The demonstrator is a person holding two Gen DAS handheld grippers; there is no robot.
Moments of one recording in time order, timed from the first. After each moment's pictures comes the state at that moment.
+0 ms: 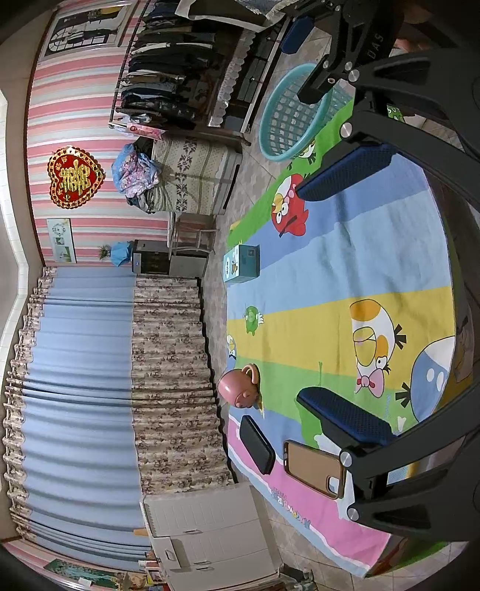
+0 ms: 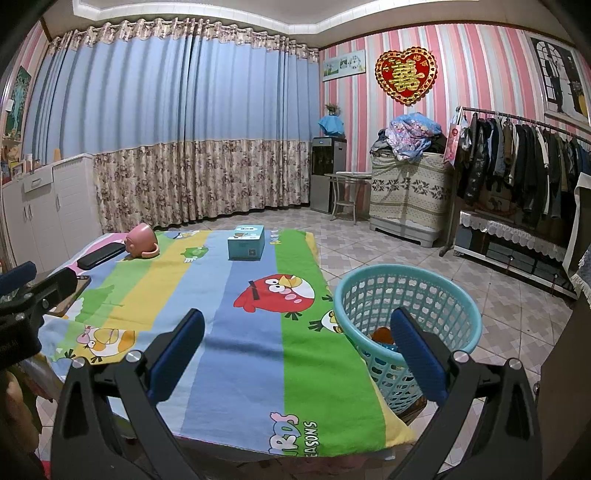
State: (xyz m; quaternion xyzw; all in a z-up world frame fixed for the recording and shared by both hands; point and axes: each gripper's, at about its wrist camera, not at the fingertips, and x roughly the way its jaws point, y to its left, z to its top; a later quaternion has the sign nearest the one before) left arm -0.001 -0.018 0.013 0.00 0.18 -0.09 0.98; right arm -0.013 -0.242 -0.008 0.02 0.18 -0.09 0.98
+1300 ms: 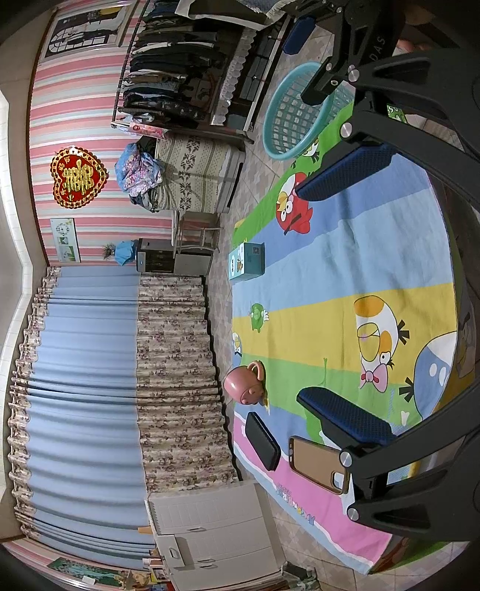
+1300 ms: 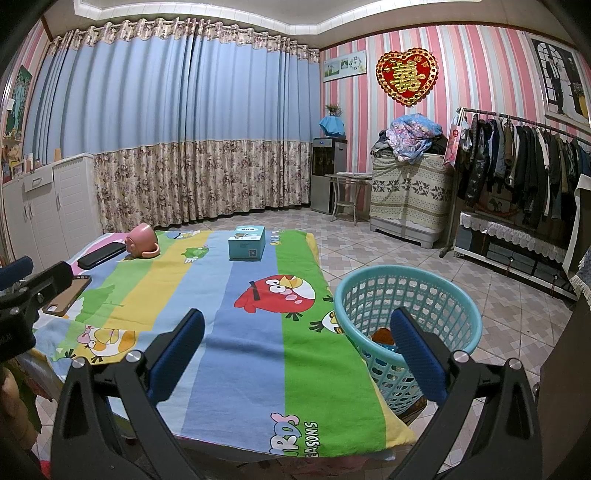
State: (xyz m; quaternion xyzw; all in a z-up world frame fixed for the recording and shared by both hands) left arm -0.002 -0.016 0.015 0.00 0.18 -0.09 0.98; right arm -0.013 -0.242 -0.009 0.01 0.18 -0.09 0.98
